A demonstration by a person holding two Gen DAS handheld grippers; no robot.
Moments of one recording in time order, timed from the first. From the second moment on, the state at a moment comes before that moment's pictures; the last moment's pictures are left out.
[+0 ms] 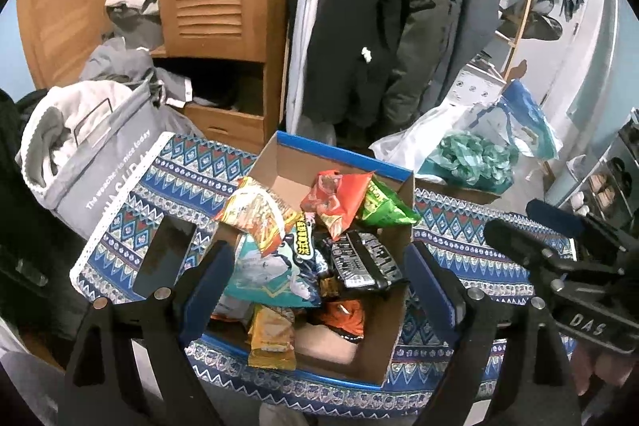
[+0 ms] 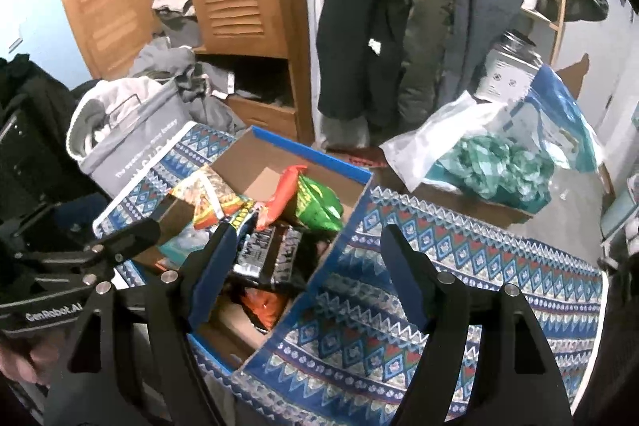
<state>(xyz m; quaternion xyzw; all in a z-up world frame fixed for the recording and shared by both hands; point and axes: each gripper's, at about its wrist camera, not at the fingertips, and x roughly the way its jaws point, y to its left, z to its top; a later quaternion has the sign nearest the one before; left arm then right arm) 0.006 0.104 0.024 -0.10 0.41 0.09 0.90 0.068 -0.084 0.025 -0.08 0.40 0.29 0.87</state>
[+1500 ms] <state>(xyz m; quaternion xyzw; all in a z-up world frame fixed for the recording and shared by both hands) 0.016 0.069 0.023 -0.10 0.42 0.06 0.90 0.071 -0.133 0.017 -0.06 0.40 0.25 0.88</state>
